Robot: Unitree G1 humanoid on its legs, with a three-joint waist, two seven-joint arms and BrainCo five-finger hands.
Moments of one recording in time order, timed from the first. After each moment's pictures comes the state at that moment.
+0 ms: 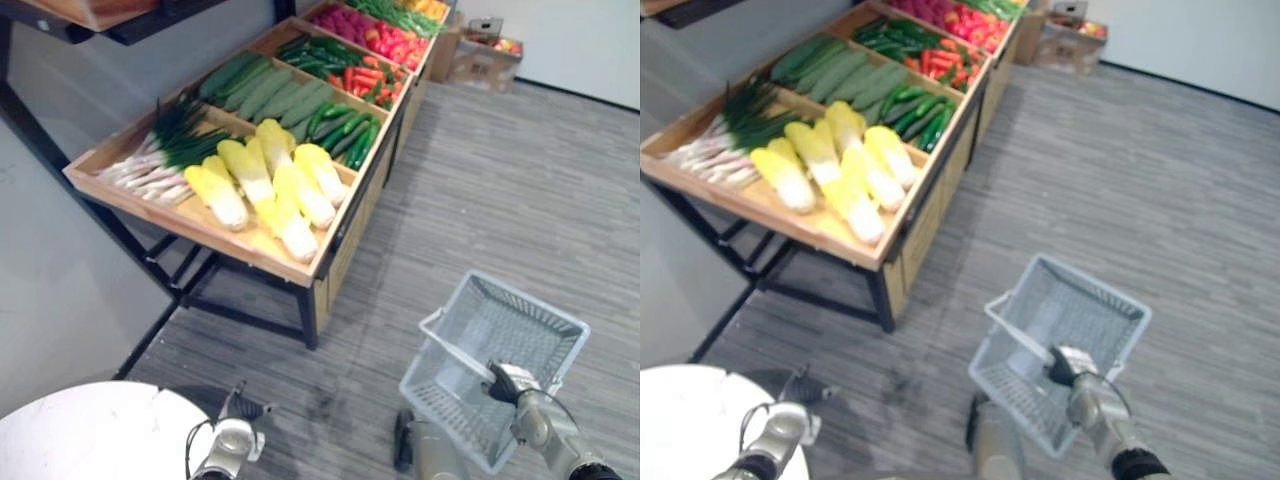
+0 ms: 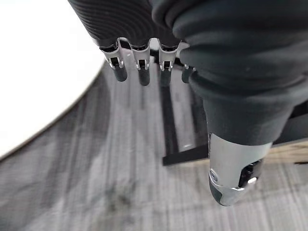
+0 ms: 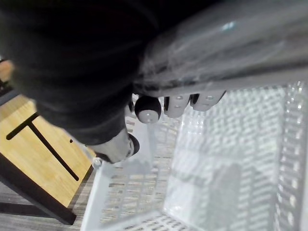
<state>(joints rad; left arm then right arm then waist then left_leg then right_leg) -0.11 0.24 -0.01 1.09 0.20 -0.08 0.27 -0.02 -0.47 0.22 0.73 -0.75 -0.16 -0.21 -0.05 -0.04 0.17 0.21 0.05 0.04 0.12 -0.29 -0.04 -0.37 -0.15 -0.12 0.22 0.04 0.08</state>
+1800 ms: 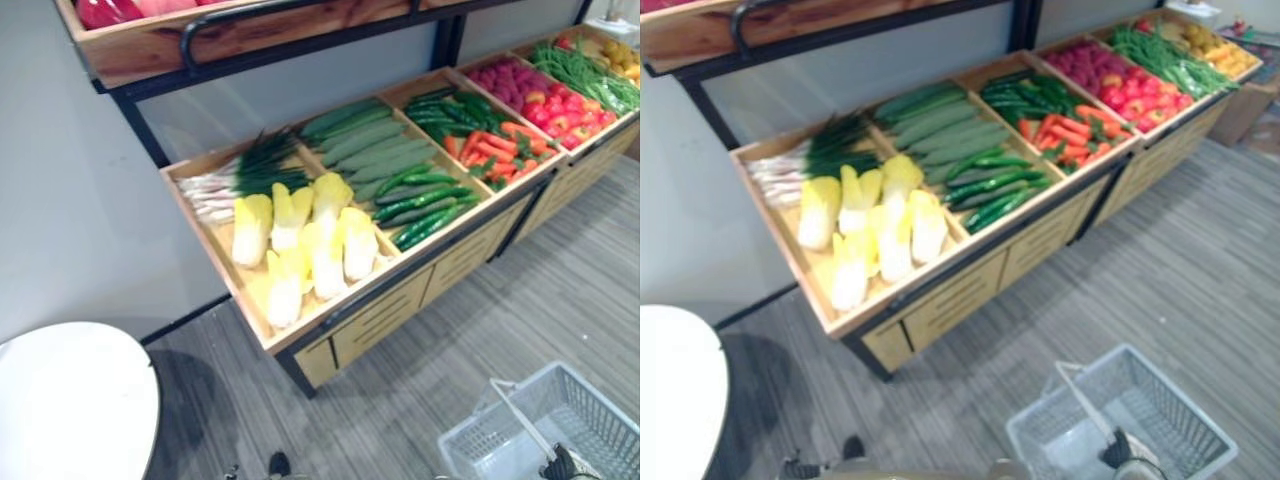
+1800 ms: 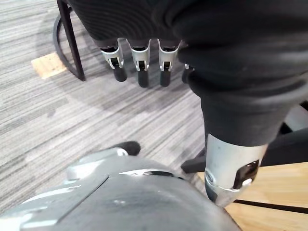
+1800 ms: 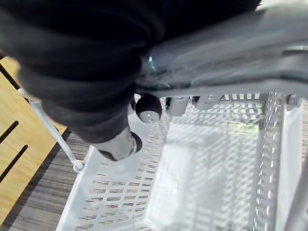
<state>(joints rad) 0.12 0.12 0.10 1.10 0.13 -0.08 0.32 0.14 -0.42 -0.05 1.02 -0.66 -0.11 -0.25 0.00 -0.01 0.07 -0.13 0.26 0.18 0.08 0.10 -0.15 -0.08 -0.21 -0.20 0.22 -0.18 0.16</state>
